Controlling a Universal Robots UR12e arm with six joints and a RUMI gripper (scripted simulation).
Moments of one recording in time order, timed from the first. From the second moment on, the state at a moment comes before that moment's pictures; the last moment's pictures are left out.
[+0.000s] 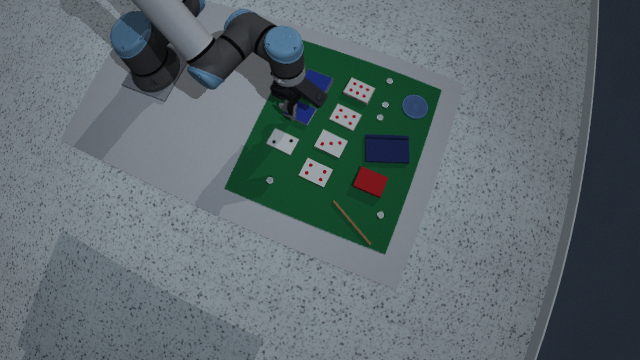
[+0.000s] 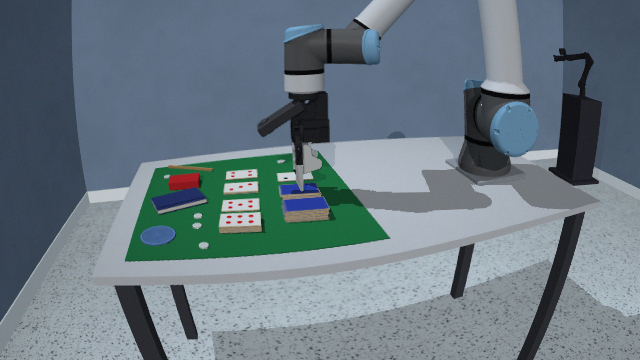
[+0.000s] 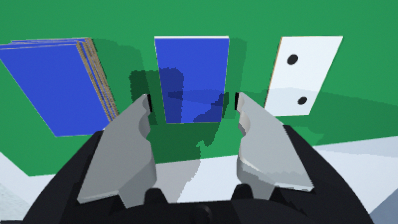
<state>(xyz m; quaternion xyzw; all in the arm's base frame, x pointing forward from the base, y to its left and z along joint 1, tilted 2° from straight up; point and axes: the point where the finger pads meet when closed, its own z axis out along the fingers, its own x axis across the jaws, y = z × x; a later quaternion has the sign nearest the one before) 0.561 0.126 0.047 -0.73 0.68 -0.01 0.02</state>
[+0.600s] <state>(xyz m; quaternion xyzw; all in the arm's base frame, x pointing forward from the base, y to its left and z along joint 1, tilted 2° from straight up) 0.563 0.126 0.107 -0.73 0.68 -0.02 0.02</state>
